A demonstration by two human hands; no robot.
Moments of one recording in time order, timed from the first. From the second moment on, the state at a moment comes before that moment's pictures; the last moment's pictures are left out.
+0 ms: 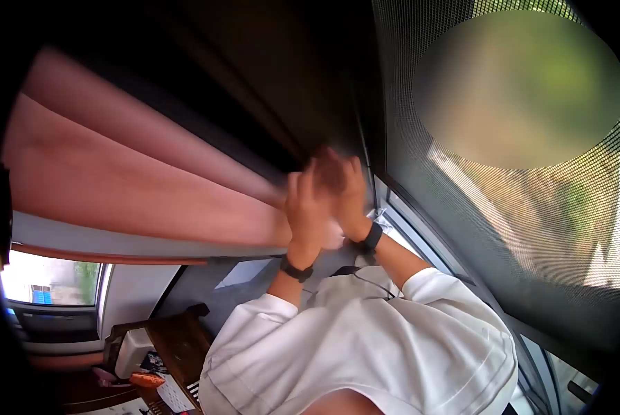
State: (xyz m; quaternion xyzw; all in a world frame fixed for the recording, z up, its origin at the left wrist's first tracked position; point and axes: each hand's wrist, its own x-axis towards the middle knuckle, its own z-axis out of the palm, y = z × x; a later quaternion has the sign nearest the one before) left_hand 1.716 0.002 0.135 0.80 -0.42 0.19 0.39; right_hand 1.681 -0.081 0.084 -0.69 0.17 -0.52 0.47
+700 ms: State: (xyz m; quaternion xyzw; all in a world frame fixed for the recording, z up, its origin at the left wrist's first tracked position) left_hand 1.754 0.002 0.145 0.64 -0.46 0.23 0.57; right_hand 1.696 -0.087 0.129 -0.71 0.09 -0.59 0.37
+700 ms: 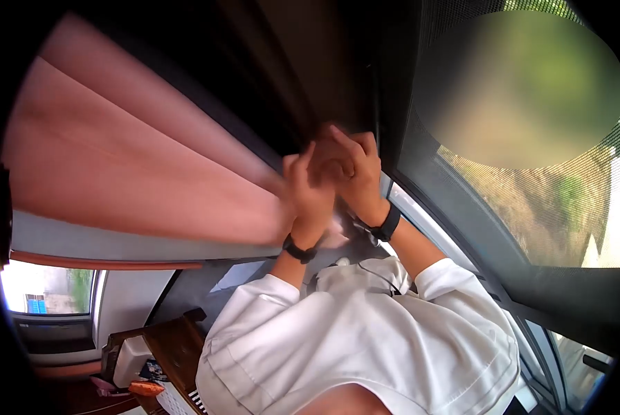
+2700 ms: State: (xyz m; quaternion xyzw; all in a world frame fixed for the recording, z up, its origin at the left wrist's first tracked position) left_hand 1.623 0.517 -0.160 0.30 -0.75 -0.59 0.04; right_hand 1.577 0.618 -0.167 -0.12 0.86 -0.48 0.10
